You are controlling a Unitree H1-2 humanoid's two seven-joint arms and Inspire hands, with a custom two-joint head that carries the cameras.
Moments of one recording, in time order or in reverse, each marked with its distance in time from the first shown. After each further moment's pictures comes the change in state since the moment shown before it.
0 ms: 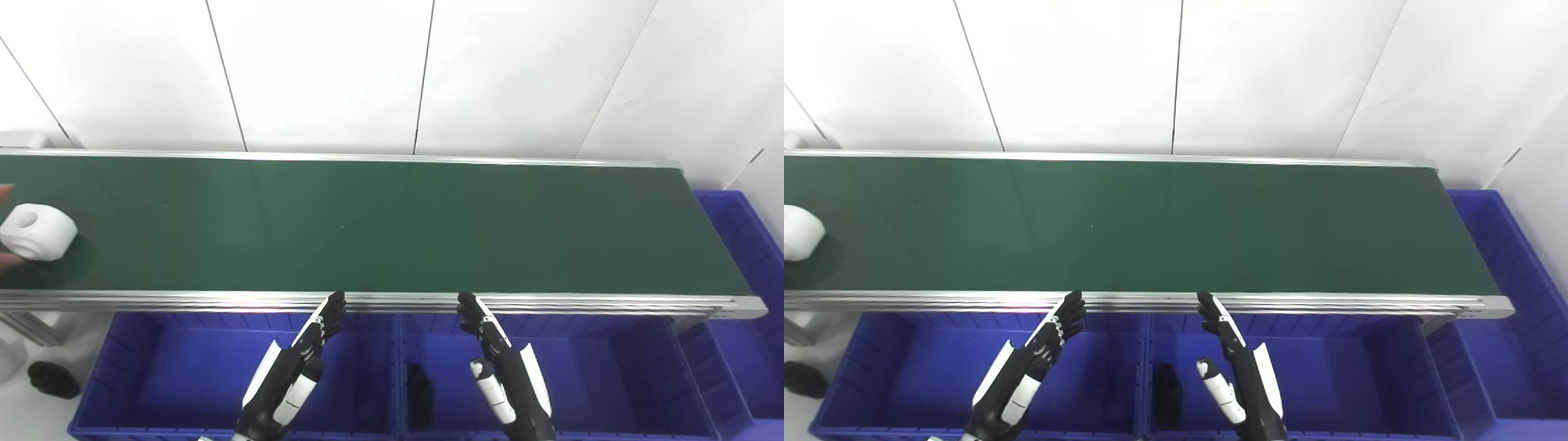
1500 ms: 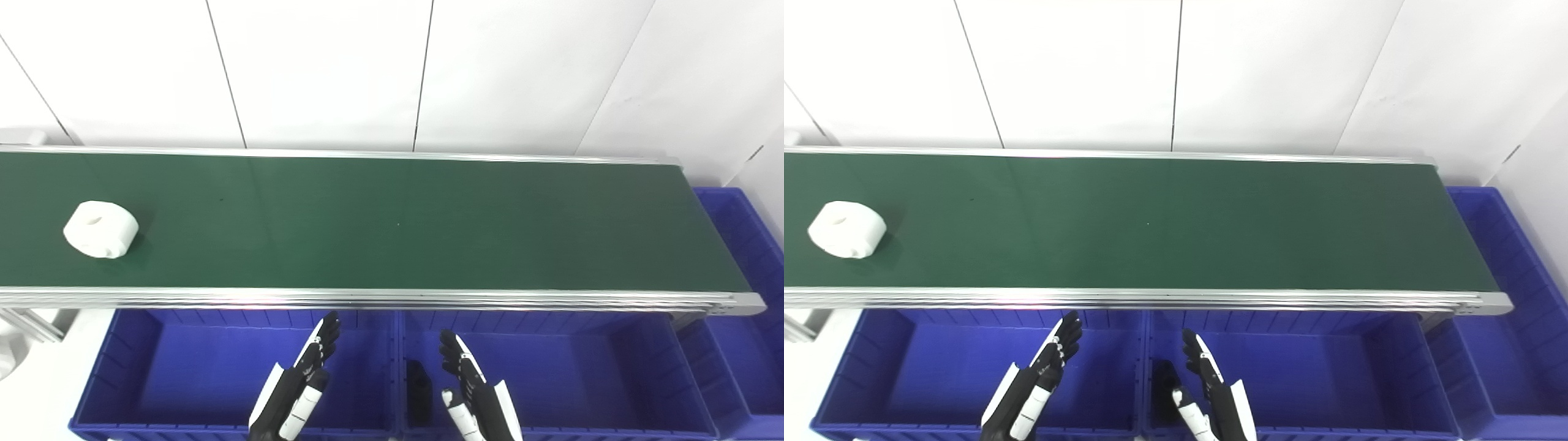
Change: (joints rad) left arm 0.009 -0.044 -0.012 0.146 -0.043 -0.032 0.013; right arm 0.014 -0.042 0.198 0.171 0.049 -0.003 -0.210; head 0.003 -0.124
